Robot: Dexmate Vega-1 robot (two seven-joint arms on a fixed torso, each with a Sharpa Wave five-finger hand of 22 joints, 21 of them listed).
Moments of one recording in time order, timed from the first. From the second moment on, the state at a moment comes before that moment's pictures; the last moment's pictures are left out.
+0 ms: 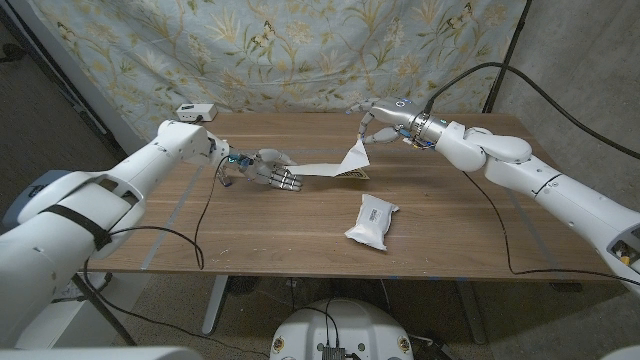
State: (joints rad) left arm 0.22 0.60 0.67 -0.95 -0.69 0.85 -0.71; left_hand 0.97 0.17 0.57 -0.16 0.27 0.92 0.13 0.56 0.57 0.56 0.14 0.26 0.36 0.53 0.14 0.20 0.20 0.51 0.19 0.37 0.22; right arm -0.51 -0.81 -0.66 -1.55 -0.74 0.46 -0.19; right_hand 0.98 -0.04 0.23 -0.13 0.35 1.22 -0.19 0.35 0.19 0.39 -0.16 0.19 0.19 0.28 -0.04 0.26 0.23 0.52 -0.05 0.20 0.17
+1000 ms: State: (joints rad) left arm 0.23 0.66 0.68 -1.02 -0.69 0.88 -0.71; left_hand 0.97 0.17 0.57 -0.16 0.27 0.92 0.13 0.57 0.57 0.56 0.14 0.25 0.37 0.52 0.14 0.20 0.20 0.51 0.19 0.37 0.22; right arm -0.56 -0.87 -0.61 -1.62 -0.74 0.41 -0.16; right_hand 0.98 -0.04 0.23 -0.13 0.35 1.22 -0.19 0.35 0.19 0.39 -0.16 0.19 0.19 0.28 -0.04 0.25 0.24 0.52 -0.05 0.20 0.17
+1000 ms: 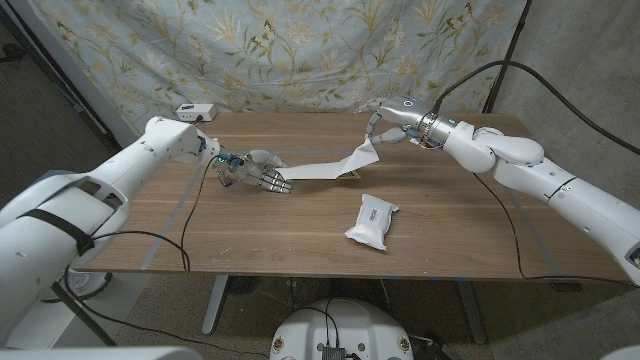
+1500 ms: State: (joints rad) left arm 0.21 0.65 0.70 -0.99 -0.68 0.86 -0.74; left_hand 0.97 0.17 0.57 -0.16 0.27 0.92 0.13 0.57 0.57 0.56 0.14 0.25 0.37 0.51 0.14 0.20 0.20 0.49 0.19 0.38 0.22; right arm -0.59 -0.89 -0.58 -1.66 -0.74 0.38 -0.15; right_hand 0.98 -0.04 0.23 -0.13 0.35 1.22 -0.19 0.35 0.19 0.39 -0.16 0.19 0.19 0.28 -0.04 0.25 0.24 0.52 -0.05 0.20 0.17
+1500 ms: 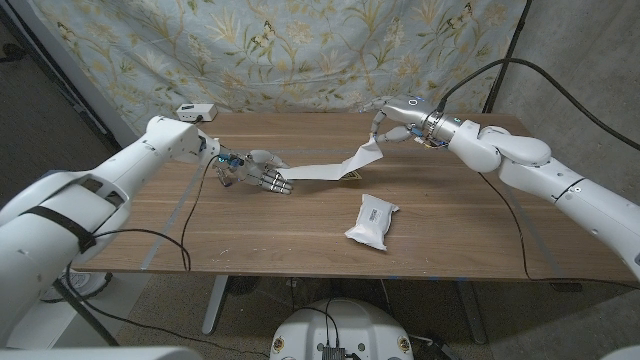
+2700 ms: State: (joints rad) left arm 0.19 0.64 0.73 -0.93 -0.63 0.83 -0.83; left_hand 0.97 0.17 0.57 -0.16 0.26 0.92 0.13 0.57 0.57 0.55 0.14 0.25 0.38 0.50 0.14 0.21 0.20 0.48 0.19 0.38 0.22; right arm -0.65 -0.96 -0.51 -1.76 -0.72 0.29 -0.10; right_hand 0.98 -0.04 0.23 -0.13 0.35 1.22 -0.19 0.35 0.20 0.39 -0.16 0.19 0.19 0.28 -0.04 0.25 0.24 0.53 -0.05 0.20 0.17
